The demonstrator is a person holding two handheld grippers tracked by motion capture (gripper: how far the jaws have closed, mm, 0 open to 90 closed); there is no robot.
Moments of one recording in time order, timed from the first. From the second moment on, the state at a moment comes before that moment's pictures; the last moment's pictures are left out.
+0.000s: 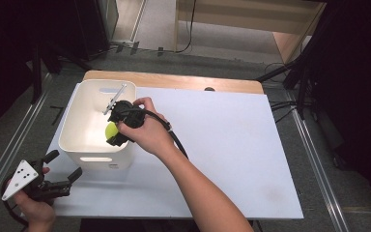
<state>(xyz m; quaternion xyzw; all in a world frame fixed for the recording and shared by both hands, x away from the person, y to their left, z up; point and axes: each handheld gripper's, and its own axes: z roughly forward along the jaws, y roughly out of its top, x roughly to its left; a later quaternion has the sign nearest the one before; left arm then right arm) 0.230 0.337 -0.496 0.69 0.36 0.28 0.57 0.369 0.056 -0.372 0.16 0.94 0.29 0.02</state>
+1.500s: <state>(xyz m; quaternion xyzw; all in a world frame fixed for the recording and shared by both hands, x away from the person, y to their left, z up) 0.230 0.336 -0.496 0.69 0.36 0.28 0.57 0.360 0.012 -0.356 0.17 0.93 0.33 0.06</state>
